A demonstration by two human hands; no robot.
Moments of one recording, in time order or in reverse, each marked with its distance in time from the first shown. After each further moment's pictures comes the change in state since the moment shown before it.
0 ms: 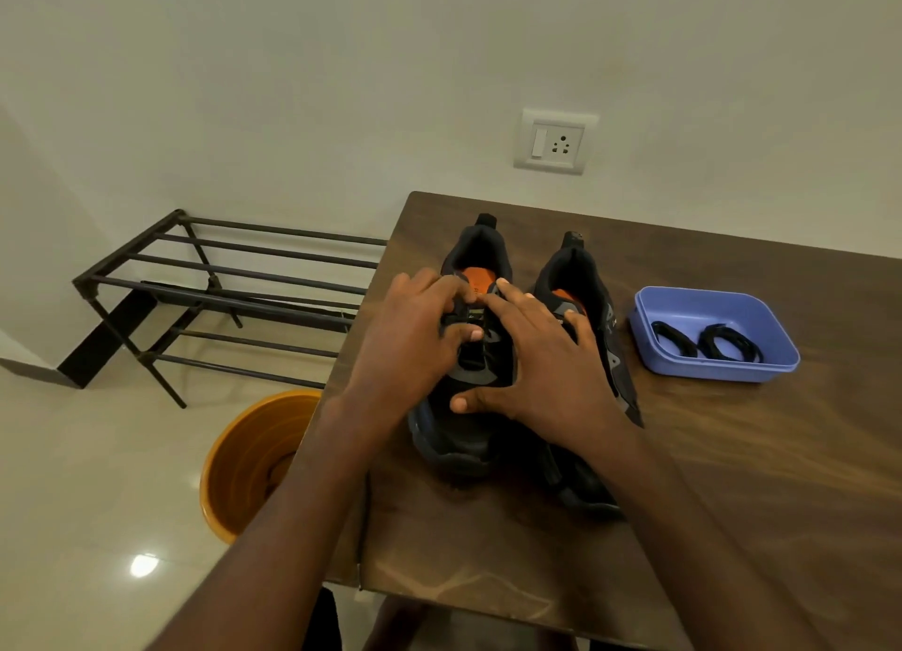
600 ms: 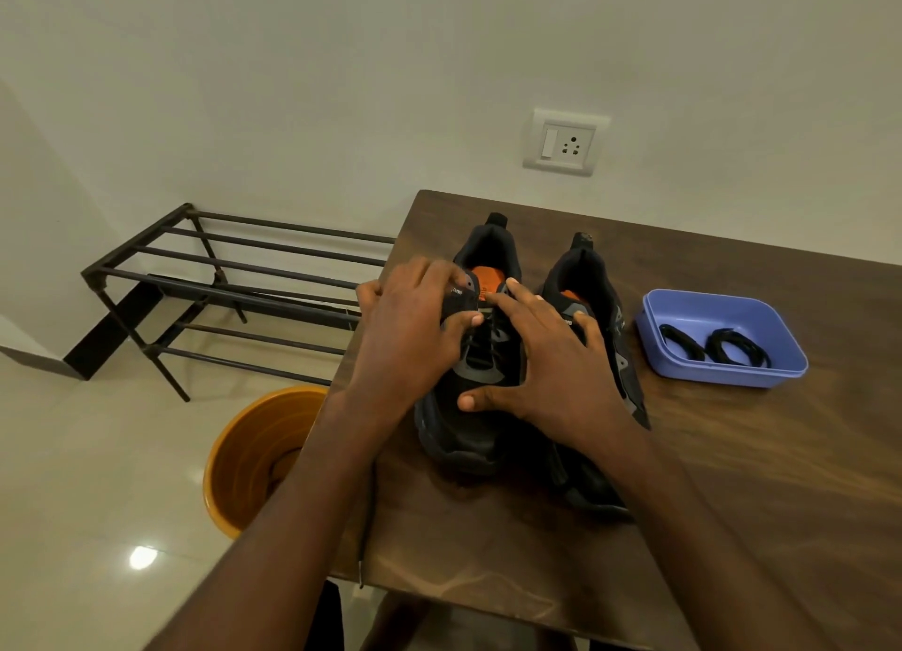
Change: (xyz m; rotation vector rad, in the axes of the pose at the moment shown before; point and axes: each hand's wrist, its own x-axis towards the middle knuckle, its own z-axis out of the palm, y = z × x) left_hand -0.003 0.000 -0.005 0.122 0.111 -0.064; right_hand 0.001 0.001 0.002 0.018 -0.015 0.012
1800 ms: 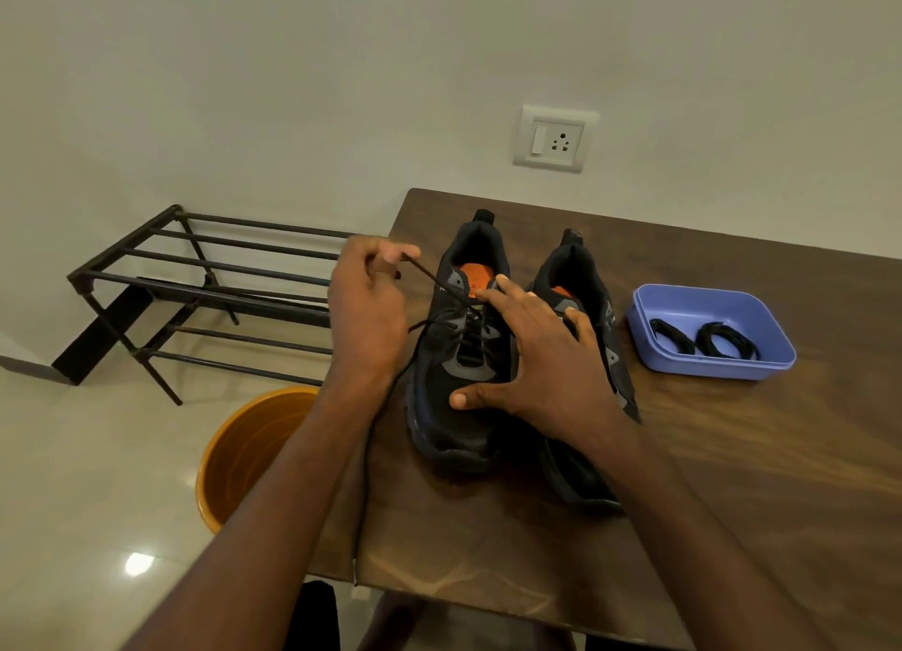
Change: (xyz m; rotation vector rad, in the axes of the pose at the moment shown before) left_hand 0.010 0.001 -0.011 -0.708 0.296 -0.359; right_hand -0.001 0.001 -0.003 0.027 0.000 -0.002
